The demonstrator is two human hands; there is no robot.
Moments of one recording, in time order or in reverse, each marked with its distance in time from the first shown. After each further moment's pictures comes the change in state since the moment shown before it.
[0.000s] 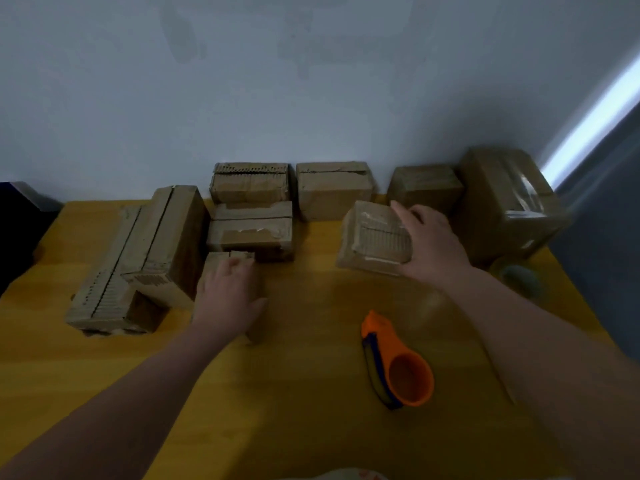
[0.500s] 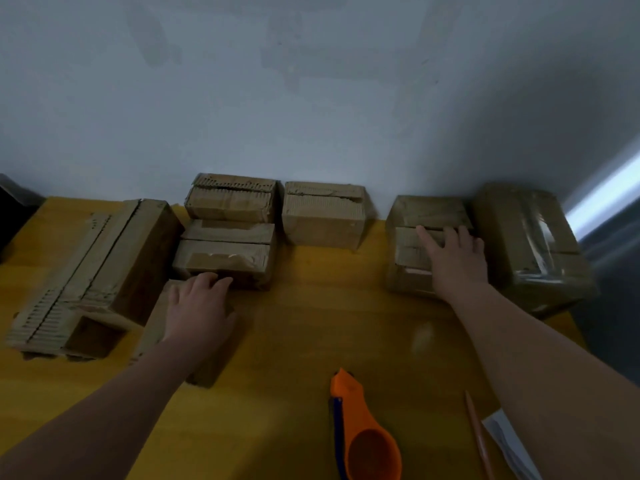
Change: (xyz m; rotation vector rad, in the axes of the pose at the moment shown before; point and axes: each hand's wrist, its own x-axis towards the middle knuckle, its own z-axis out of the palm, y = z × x) left_hand 0.059 0.032 0.014 0.189 -0.064 -0.151; right_hand 0.107 0.101 0.020 -0.415 -0.170 0.071
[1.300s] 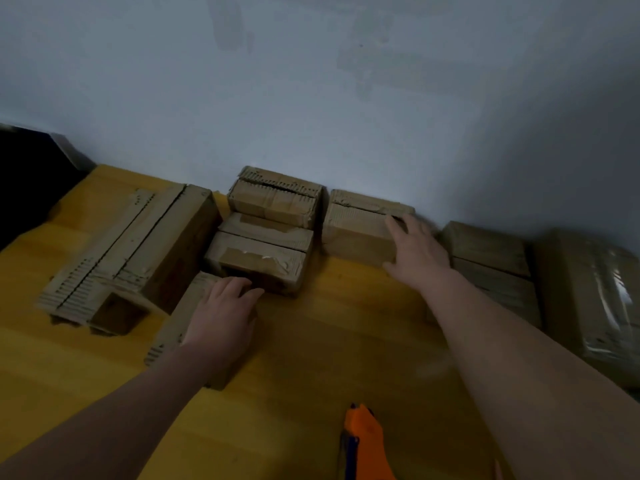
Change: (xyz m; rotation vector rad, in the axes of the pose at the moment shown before) left_hand -0.001 -0.006 0.008 -0.129 0.018 0.068; right_hand 0.072 -0.104 -0.039 0.228 0.039 -0.294
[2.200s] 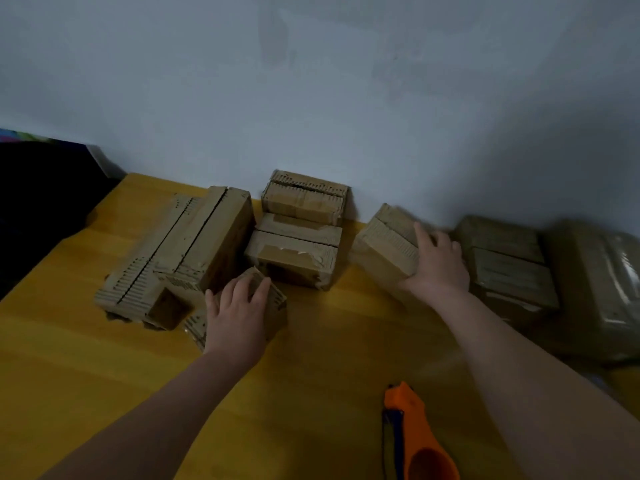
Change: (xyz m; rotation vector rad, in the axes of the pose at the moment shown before) left_hand -0.032 -0.045 0.008 0.029 0.070 -0.111; right_hand -0.058 -0.054 -0.001 0.147 0.079 0.264
